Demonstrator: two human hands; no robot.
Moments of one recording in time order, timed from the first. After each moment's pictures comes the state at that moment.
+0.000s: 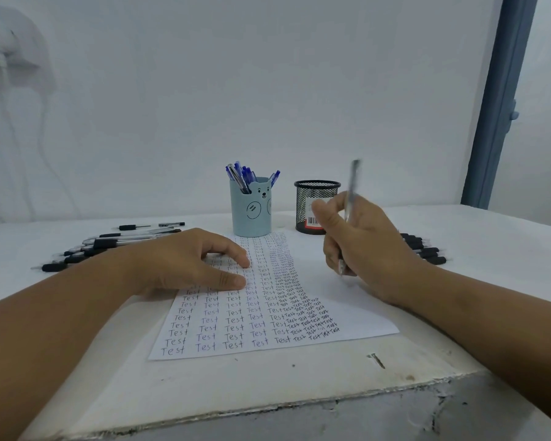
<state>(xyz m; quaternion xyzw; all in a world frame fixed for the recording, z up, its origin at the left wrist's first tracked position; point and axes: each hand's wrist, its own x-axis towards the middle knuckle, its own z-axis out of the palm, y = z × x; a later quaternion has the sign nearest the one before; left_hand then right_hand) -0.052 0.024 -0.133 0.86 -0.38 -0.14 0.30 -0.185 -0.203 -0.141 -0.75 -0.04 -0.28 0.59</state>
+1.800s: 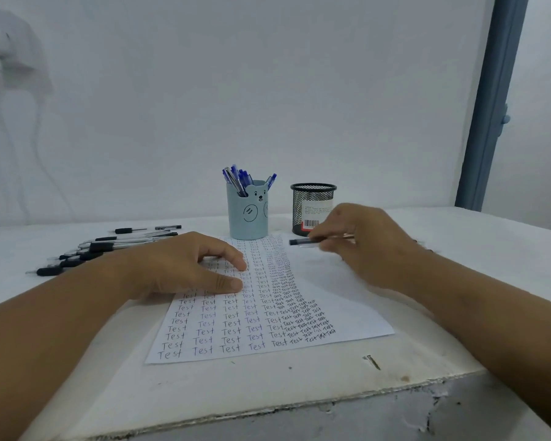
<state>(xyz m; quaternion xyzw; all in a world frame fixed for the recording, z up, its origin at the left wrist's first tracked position) -0.051 0.025 -0.135 0.86 -0.38 -0.15 0.31 -0.182 -0.235 -0.136 -0.93 -0.03 -0.31 0.21</state>
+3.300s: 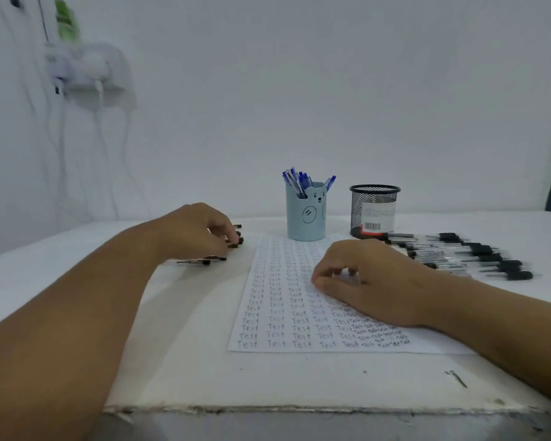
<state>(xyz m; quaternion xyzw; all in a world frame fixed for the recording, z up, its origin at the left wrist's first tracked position) -0.025 0.080 -0.104 0.93 -0.28 0.04 0.24 -0.167 -0.179 -0.147 -0.96 -0.17 -0.17 0.15</state>
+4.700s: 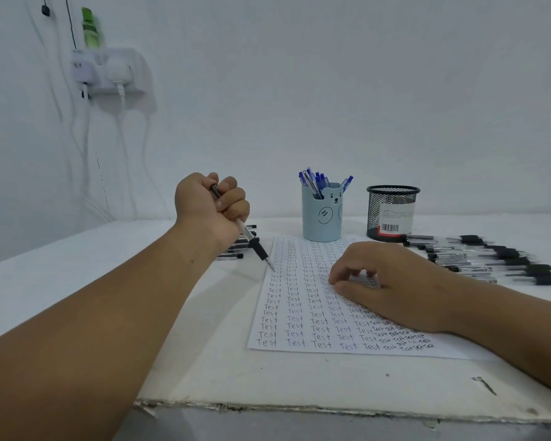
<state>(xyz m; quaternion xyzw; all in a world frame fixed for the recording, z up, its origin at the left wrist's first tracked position) -0.036 0.050 -0.095 0.30 -0.13 -0.07 0.94 -0.168 -0.176 -0.151 -0.95 -0.17 -0.18 0.17</state>
